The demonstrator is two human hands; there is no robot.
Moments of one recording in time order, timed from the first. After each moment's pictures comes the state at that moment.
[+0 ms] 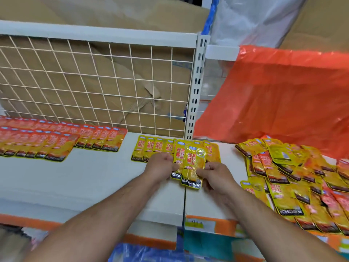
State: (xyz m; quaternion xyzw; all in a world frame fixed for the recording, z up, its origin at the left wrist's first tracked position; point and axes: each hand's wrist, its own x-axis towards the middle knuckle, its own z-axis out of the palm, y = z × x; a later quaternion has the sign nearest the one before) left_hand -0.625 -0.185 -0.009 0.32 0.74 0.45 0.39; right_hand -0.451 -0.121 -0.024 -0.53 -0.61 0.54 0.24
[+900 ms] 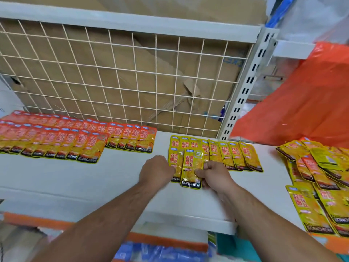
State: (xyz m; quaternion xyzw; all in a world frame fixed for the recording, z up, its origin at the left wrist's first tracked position) left_hand -0.758 -0.227 -0.035 0.41 0.86 0.23 0.22; right_hand -0.587 -0.154 -0.041 -0.55 -0.61 0.53 0.20
